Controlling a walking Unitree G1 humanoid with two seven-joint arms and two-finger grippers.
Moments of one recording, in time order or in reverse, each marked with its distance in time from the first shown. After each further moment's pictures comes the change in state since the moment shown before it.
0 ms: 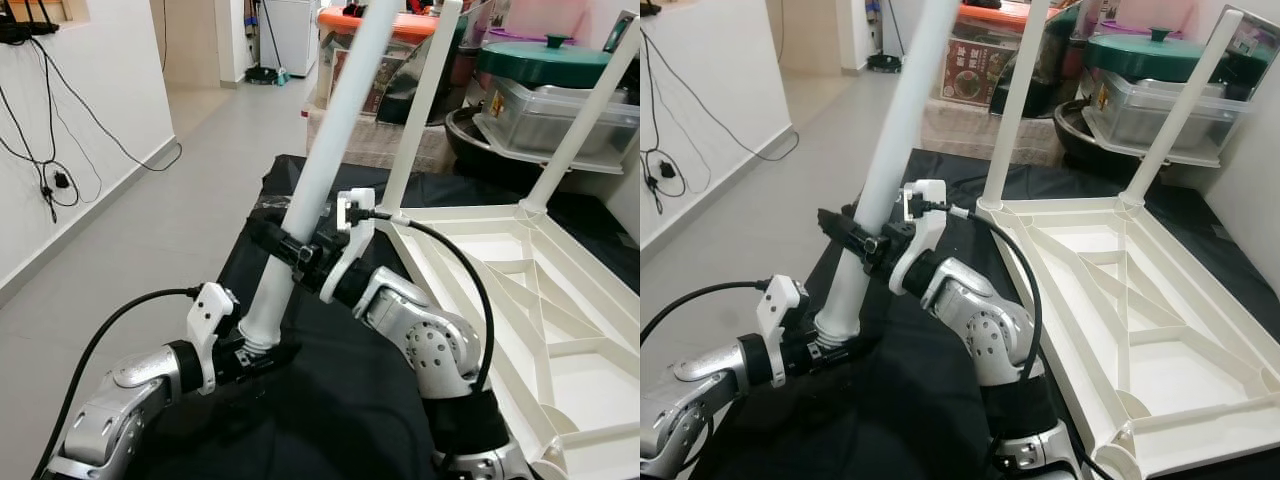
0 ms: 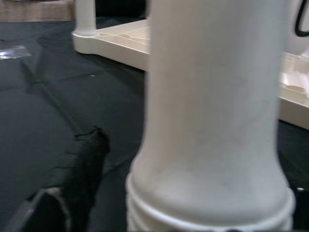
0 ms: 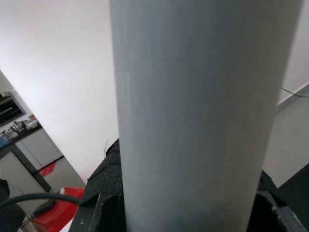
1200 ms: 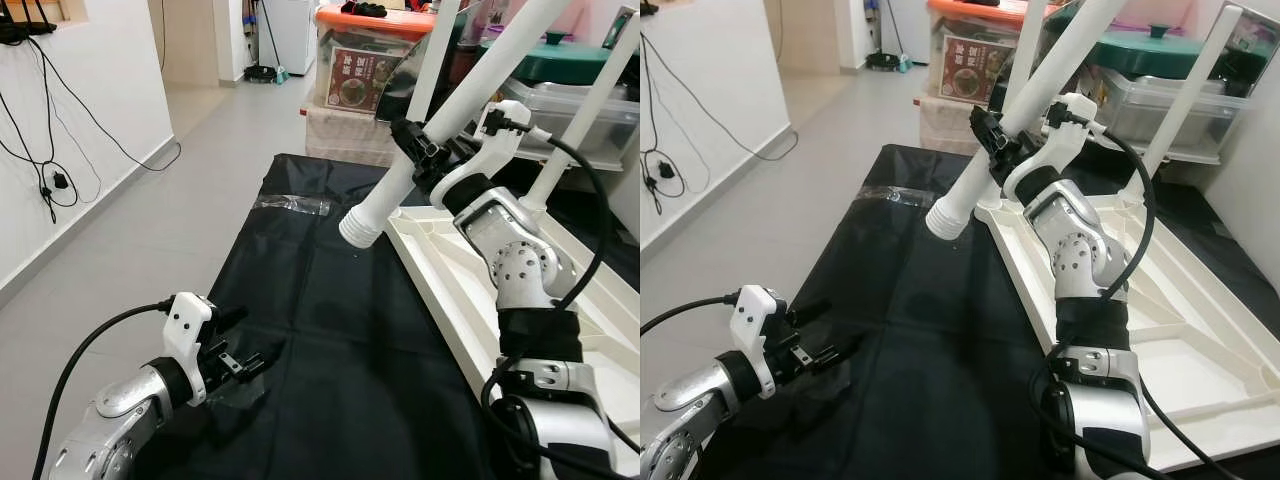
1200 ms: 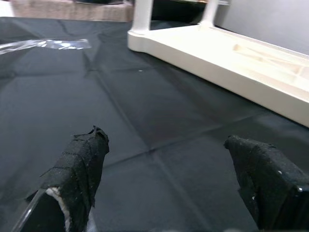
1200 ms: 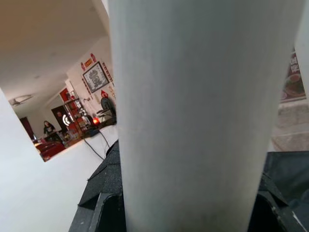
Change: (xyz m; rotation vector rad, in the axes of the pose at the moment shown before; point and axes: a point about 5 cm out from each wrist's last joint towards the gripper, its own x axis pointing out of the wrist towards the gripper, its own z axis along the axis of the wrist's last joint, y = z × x) left arm -0.019 -0.011 -0.008 -0.042 -0.035 0.233; right arm -0.047 -0.075 0.125 -0.143 -0.357 -0.414
